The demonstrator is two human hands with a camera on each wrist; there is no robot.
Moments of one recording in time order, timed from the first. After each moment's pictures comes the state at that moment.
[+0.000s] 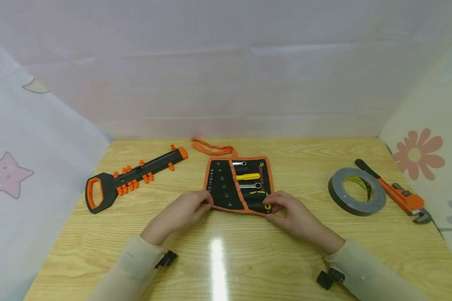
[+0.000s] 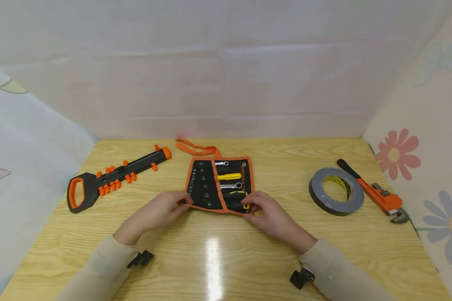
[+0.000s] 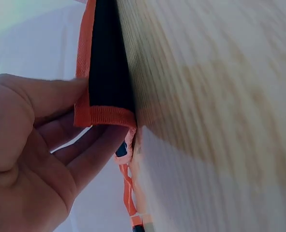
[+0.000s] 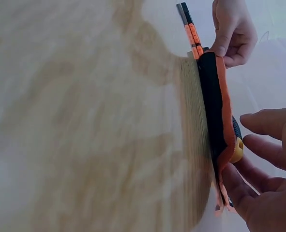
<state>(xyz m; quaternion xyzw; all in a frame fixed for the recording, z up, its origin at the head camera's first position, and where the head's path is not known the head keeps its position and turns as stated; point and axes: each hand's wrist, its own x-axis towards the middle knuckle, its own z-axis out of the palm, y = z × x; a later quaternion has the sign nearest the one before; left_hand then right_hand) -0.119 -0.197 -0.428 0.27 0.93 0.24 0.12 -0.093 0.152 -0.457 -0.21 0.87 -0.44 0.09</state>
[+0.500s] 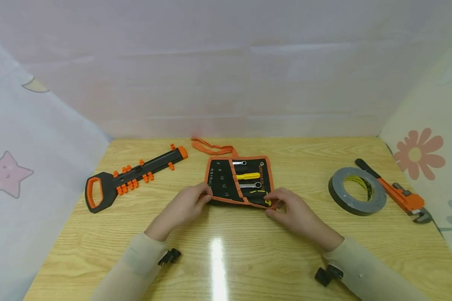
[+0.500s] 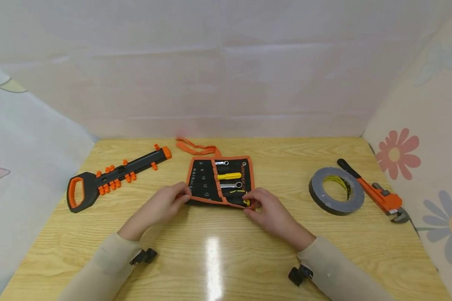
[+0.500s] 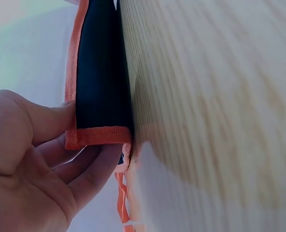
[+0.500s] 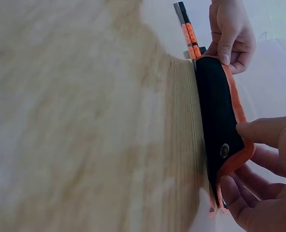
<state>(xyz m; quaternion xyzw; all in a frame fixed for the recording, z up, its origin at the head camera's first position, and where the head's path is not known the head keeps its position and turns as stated) -0.127 -0.192 -0.430 0.20 0.93 0.29 0.11 -0.098 0.150 -0.452 -0.17 0.89 -0.41 0.08</state>
